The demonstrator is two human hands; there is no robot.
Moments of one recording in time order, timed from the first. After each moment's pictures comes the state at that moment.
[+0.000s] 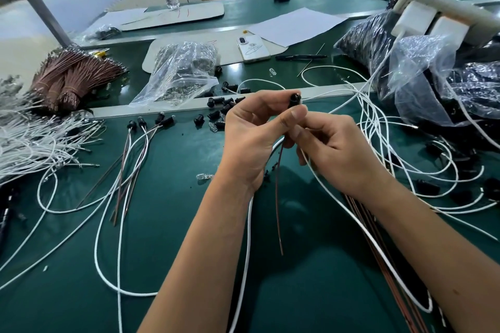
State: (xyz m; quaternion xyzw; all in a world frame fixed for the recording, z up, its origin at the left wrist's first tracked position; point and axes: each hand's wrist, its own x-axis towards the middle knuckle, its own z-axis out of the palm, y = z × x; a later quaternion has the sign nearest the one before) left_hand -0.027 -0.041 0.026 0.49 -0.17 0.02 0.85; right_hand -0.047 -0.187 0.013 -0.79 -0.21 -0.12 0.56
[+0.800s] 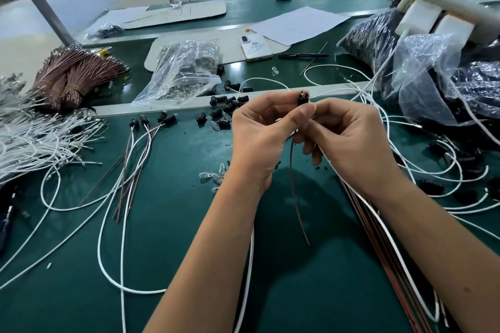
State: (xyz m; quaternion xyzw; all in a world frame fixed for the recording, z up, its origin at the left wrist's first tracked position) left_hand -0.027 -0.048 0.022 0.52 -0.14 0.04 0.84; right_hand -0.043 -0.190 0.009 -0.71 -0.16 -0.14 0.67
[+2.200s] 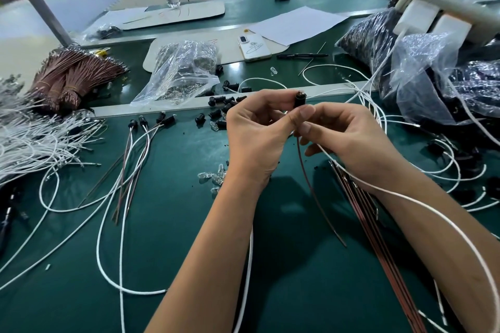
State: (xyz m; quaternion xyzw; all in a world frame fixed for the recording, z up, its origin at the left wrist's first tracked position) left_hand -0.024 -0.048 0.019 0.58 -0.14 0.12 0.80; right_hand -0.038 -0.203 0.011 -0.71 -0.14 -0.04 0.69
